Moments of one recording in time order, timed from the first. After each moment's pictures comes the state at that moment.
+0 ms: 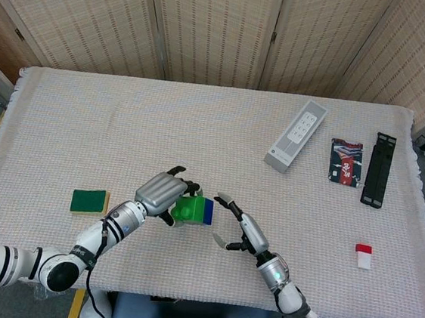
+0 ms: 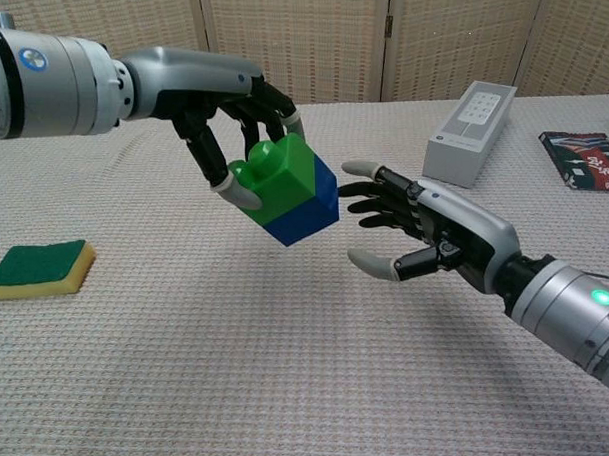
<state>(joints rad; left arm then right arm) -1.10 -1.26 -0.17 -1.89 0.76 0.83 0.37 0.54 -1.85 0.08 -1.20 -1.55 1.14 0.80</state>
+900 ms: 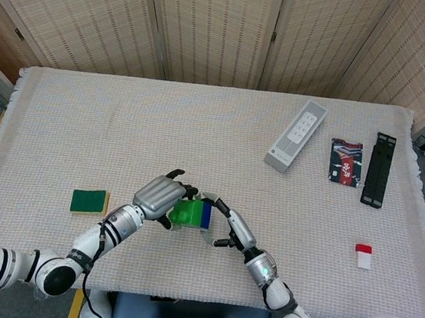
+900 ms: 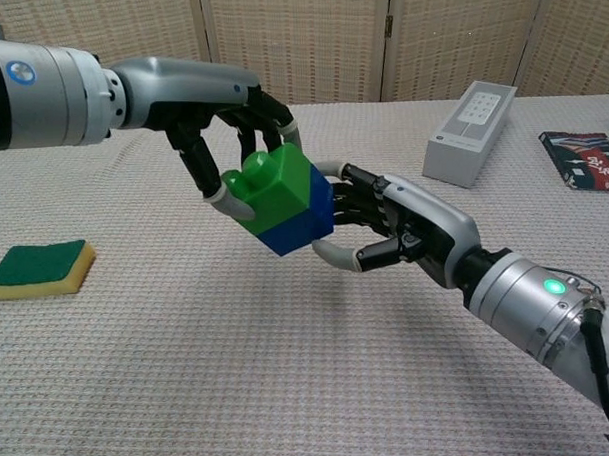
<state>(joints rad) -1.09 -1.26 -0.14 -1.91 0.80 0.85 0.37 0.58 -1.90 0.12 -1.22 -1.50 1.10 0.79</state>
